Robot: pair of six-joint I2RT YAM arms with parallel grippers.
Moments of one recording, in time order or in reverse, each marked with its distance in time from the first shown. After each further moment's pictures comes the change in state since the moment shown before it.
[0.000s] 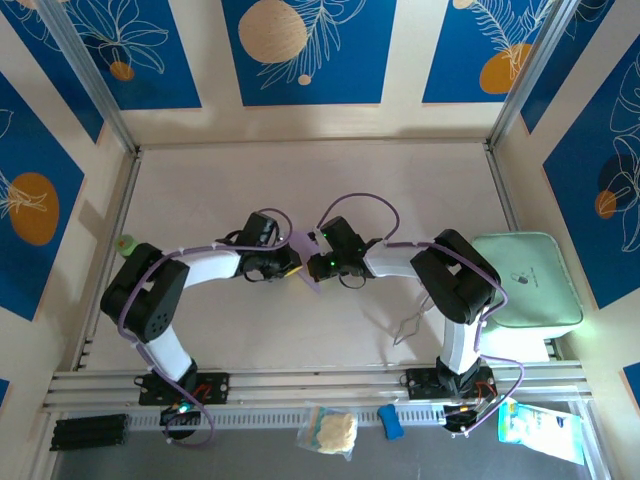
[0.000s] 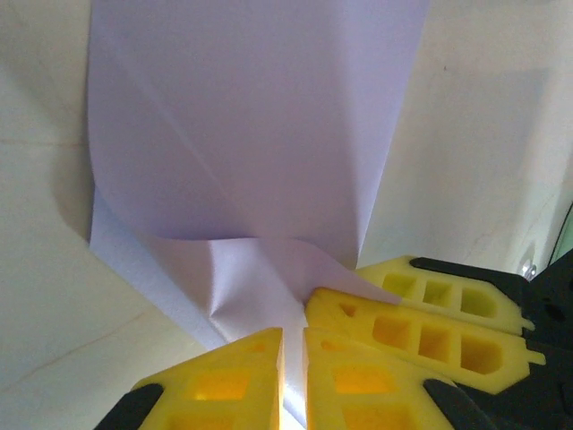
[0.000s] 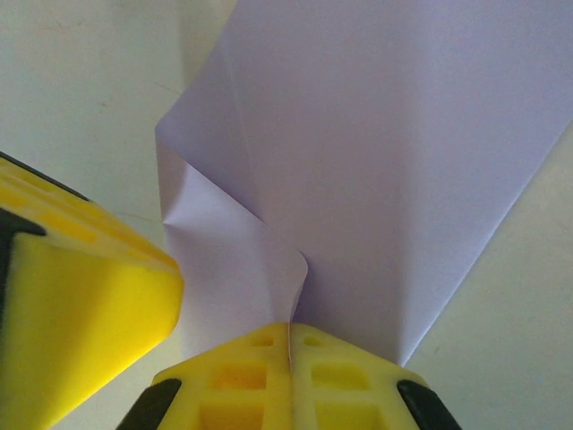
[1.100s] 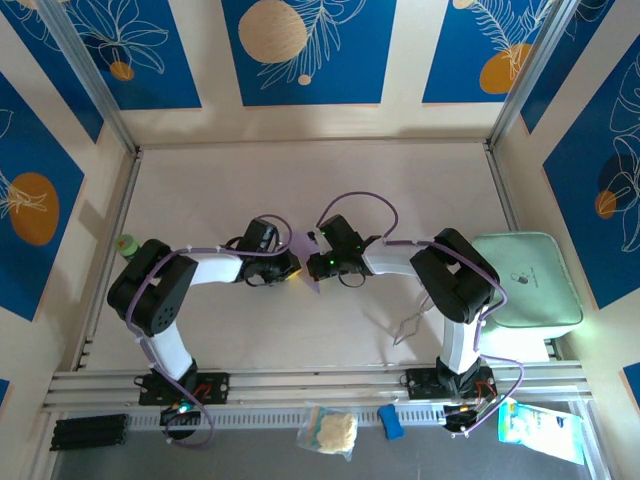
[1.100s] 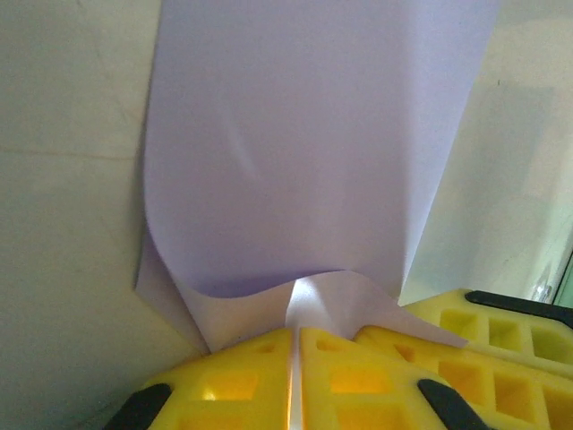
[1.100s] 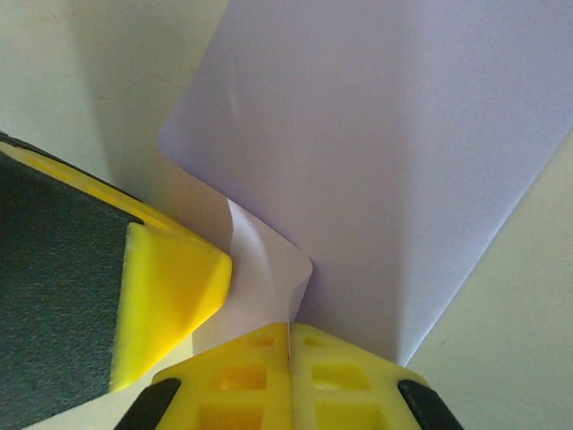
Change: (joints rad) left arm 0.000 0.051 -0.050 0.105 -0.013 -0.040; right arm -0.001 0.006 0.032 -0.058 -0.017 0.008
